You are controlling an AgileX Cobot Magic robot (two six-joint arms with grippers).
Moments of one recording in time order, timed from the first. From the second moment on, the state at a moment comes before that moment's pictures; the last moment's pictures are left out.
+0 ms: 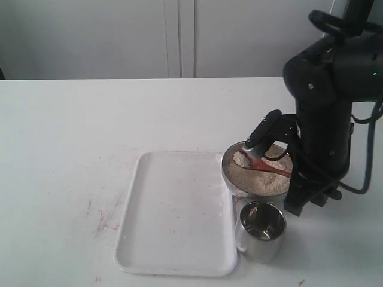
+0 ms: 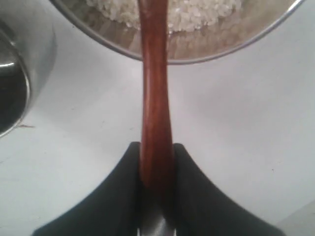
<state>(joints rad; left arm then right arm) -0.10 0.00 -0.02 0.00 0.39 0.24 0.33 1.68 -1.12 -0.26 1.17 -0.28</state>
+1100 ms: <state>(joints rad) -0.10 0.00 -0.02 0.00 0.39 0.24 0.31 1.14 -0.94 -0.14 1.22 -0.27</state>
